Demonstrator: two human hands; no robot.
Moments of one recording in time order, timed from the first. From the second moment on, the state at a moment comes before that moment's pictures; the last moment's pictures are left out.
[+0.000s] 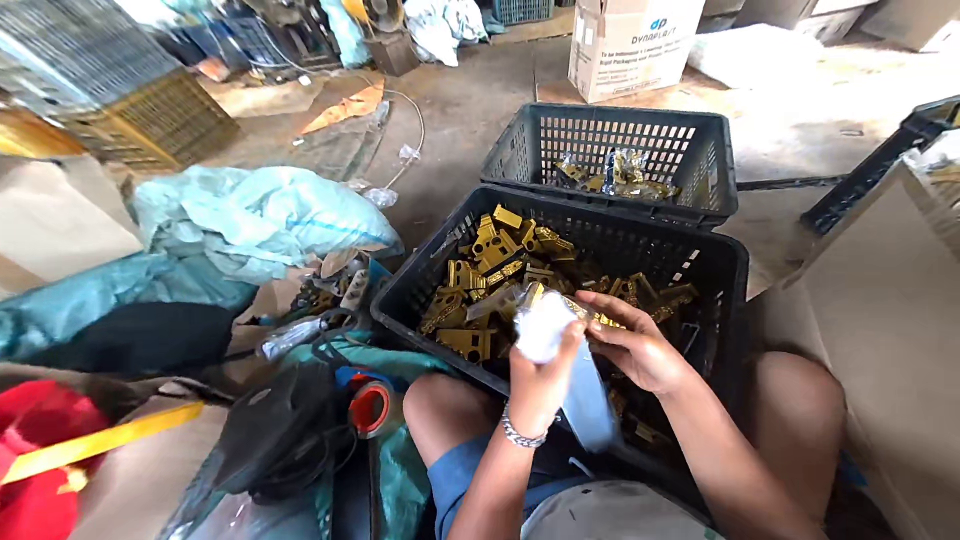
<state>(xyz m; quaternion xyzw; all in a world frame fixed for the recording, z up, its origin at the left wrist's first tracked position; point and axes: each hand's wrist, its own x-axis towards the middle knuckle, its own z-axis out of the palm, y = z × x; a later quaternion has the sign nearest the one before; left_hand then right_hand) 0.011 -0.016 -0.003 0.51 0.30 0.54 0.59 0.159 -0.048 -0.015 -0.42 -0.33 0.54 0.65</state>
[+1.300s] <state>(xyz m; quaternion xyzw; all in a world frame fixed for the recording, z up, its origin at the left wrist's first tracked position) 0.021 -0.040 -0.020 0.82 0.29 0.26 0.42 0.135 -0.046 -0.008 -0.51 -0.73 -0.01 0.46</state>
